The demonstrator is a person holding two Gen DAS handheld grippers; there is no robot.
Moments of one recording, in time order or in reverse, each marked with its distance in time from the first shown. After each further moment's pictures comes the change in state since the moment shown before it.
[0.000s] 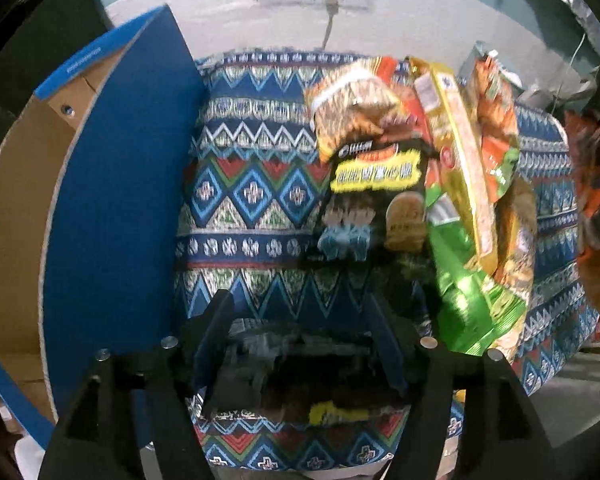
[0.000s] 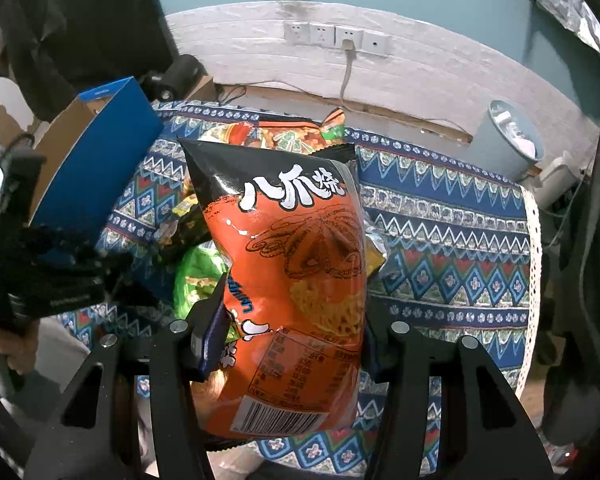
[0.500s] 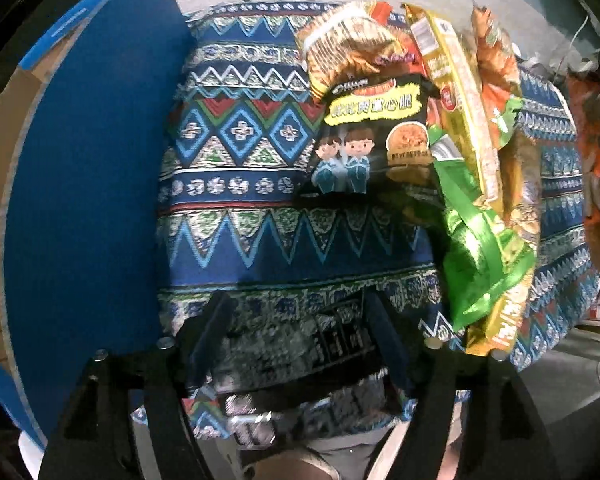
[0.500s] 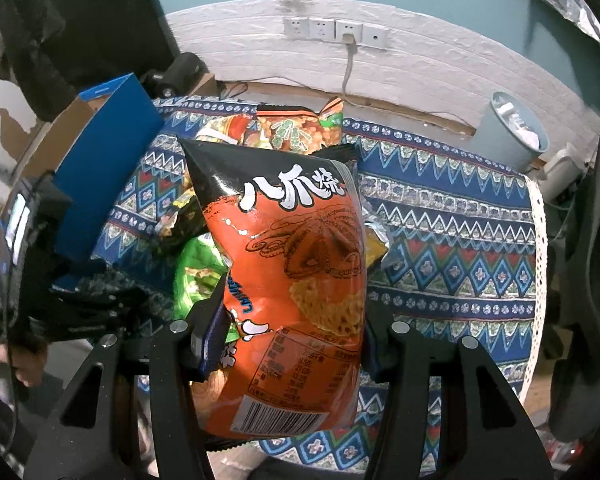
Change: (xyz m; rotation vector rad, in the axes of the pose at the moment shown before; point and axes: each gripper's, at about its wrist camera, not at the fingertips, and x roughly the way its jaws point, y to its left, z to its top) left arm 0.003 0.004 -0.022 0.012 0.119 -0.031; right arm 0.001 -0.001 -0.006 0.000 0.012 0.019
